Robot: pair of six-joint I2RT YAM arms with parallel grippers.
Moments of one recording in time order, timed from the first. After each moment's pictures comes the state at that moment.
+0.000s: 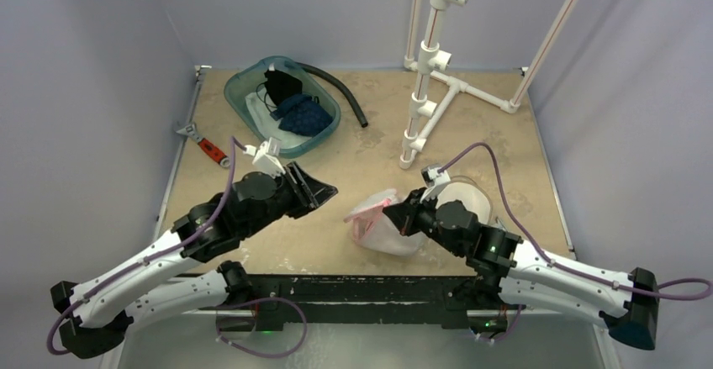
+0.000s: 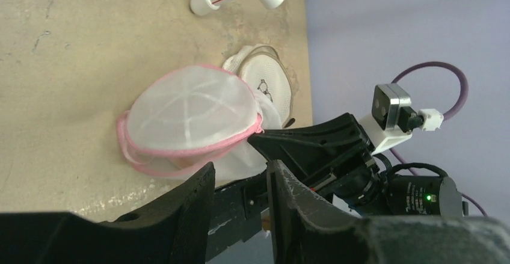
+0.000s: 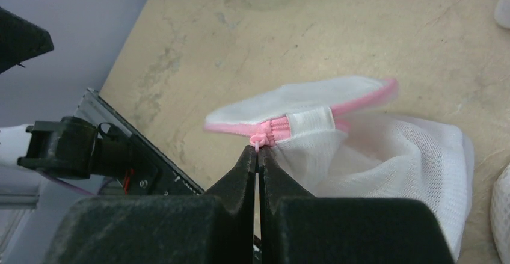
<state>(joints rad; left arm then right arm) -0.98 0.74 0.89 -0.53 -0.25 -1.14 1.09 0.70 0.49 -0.09 0.32 0.67</state>
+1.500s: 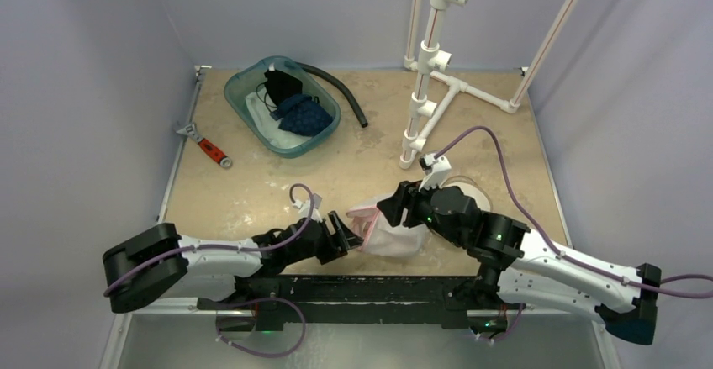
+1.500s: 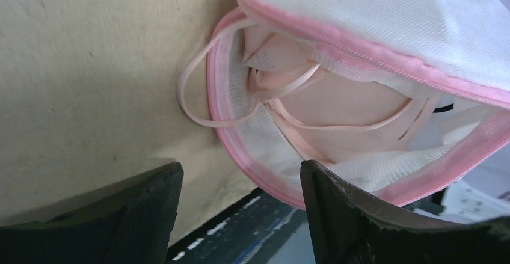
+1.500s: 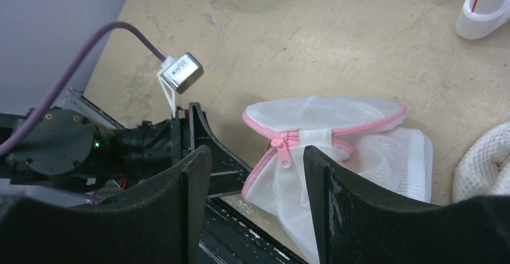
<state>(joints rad) -1.07 1.17 0.21 0.34 -0.10 -1.34 1.09 0.78 0.71 -0.36 0.35 0.68</state>
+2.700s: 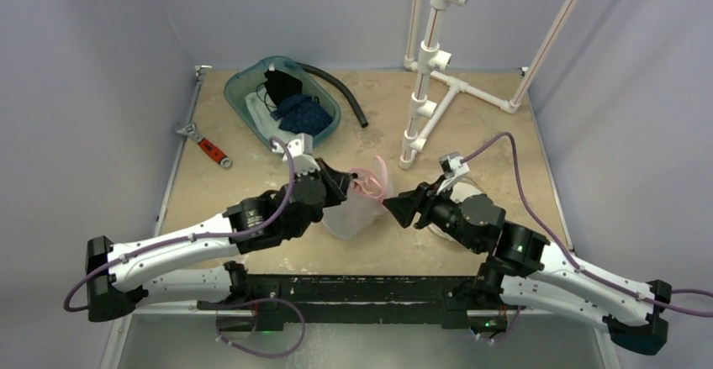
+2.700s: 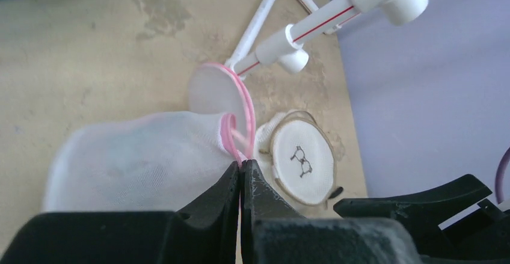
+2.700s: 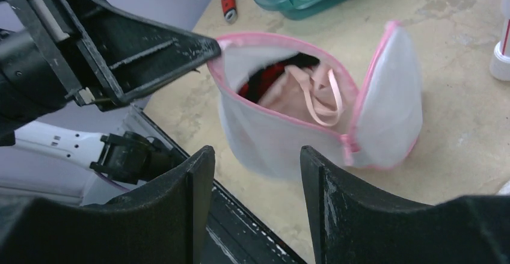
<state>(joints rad) -1.16 0.99 0.82 -0.27 -0.68 -1.10 1.09 0.61 0.65 -0.25 0.30 0.65</state>
